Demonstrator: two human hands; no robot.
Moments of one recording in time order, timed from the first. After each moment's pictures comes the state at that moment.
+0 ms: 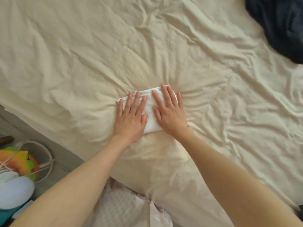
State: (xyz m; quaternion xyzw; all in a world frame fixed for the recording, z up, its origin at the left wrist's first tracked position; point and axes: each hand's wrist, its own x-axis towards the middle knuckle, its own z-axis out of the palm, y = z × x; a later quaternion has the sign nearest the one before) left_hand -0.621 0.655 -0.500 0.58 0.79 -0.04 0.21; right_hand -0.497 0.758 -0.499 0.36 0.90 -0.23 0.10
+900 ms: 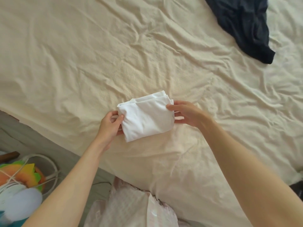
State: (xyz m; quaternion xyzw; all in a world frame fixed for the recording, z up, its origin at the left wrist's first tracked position) left_hand -0.663 0.634 -0.428 0.02 0.75 0.39 0.54; right_hand -0.463 0.809 -0.430 0.56 0.39 -0.72 0.11
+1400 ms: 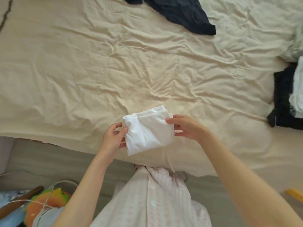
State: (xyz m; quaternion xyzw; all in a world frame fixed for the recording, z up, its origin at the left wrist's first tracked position) left_hand -0.643 0.553 -0.322 0.13 0.73 0.32 0.59; right_hand -0.404 0.650 -0.333 0.61 0.28 -0.74 -0.01
